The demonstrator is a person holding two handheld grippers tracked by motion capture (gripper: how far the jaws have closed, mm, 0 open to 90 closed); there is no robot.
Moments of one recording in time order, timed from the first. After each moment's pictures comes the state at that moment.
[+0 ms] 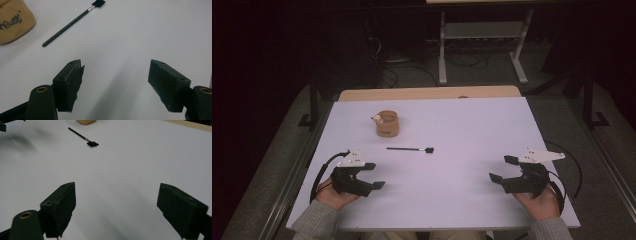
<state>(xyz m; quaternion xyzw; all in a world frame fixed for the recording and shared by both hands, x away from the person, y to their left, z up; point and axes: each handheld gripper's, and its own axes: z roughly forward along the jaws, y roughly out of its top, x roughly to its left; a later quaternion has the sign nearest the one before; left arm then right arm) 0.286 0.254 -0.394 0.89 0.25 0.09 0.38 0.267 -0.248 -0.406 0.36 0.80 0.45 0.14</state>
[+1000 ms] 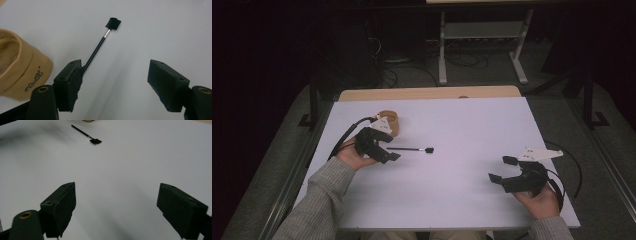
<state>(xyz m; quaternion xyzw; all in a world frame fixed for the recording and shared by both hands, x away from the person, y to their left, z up) 0.375 0.195 -0.361 0.93 0.19 0.07 0.29 0.273 -0.248 -0.409 0.36 0.80 0.45 0.12</state>
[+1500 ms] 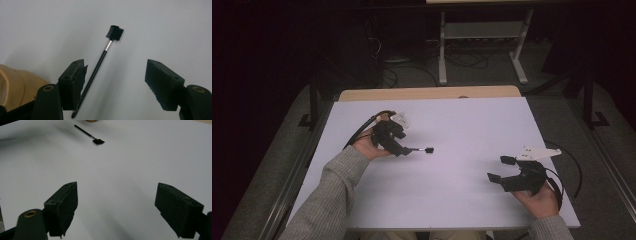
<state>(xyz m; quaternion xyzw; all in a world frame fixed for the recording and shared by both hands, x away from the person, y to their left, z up) 0.403 0.156 -0.365 0.95 0.16 0.06 0.25 0.276 -0.246 -0.409 0.35 0.81 0.46 0.11</state>
